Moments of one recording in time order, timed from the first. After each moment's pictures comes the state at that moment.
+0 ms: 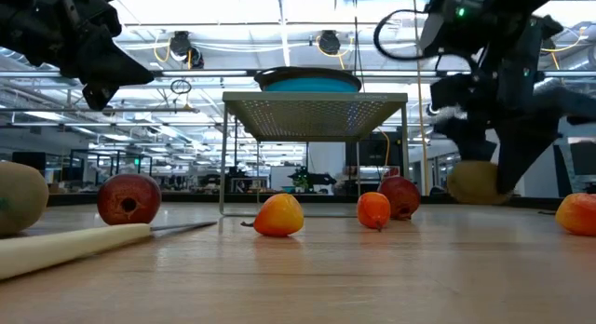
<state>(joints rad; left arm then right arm) -0.13 0.41 0.27 -0.15 -0.25 -0.46 0.07 1.33 0.69 -0.64 -0.01 -0.08</state>
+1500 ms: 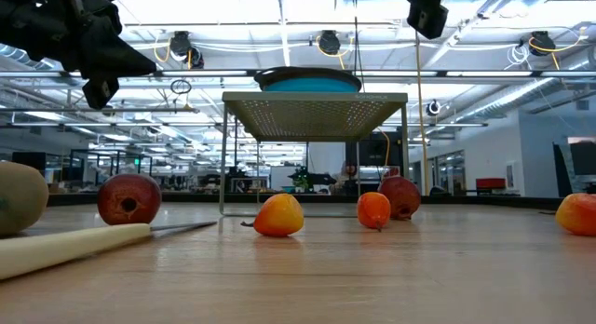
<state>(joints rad) -0.13 0.41 0.27 -0.10 -0.24 -0.56 0.18 1.07 0.81 0.02 -0.05 0.67</state>
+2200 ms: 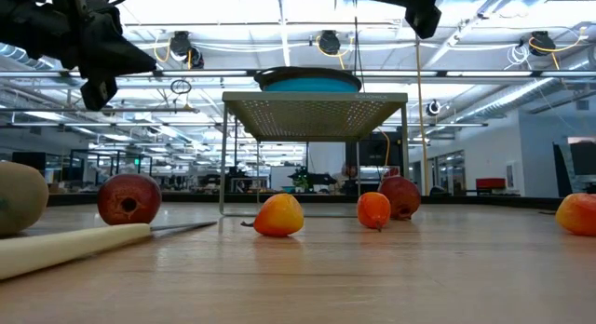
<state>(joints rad) -0.13 0.41 0.27 -0.08 -0.23 -0.67 0.18 1.07 0.81 0.02 0.07 0.50</state>
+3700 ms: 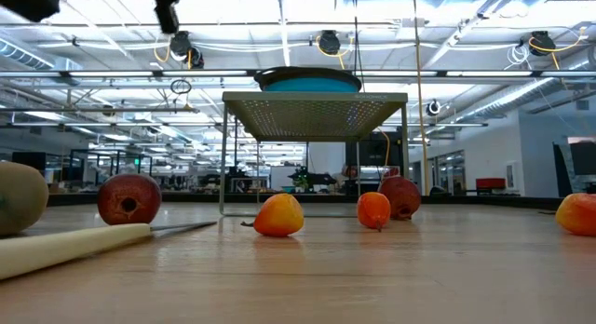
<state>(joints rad) -0.16 0.92 0.45 0.81 -0.23 -0.75 0.18 1.09 0.81 0.21 0.26 -0.72</state>
